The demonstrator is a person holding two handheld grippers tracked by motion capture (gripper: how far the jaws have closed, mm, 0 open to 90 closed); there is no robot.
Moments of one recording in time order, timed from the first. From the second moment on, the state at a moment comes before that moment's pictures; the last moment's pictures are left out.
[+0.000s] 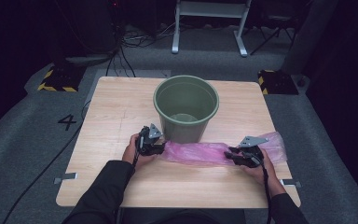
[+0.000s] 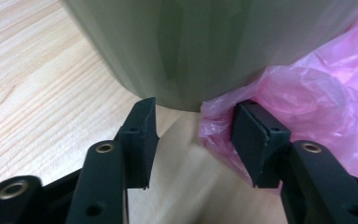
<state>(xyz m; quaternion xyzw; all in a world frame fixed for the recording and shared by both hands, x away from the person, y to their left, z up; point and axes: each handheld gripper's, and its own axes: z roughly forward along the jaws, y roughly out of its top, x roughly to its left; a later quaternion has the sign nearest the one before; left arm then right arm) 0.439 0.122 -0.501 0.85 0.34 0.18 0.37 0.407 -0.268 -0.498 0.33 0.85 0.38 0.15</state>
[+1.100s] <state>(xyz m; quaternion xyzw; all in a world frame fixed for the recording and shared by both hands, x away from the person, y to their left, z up) 0.368 0.216 -0.499 0.86 0.34 0.12 0.36 0.407 -0.268 -0.500 0.34 0.85 0.39 0.15</state>
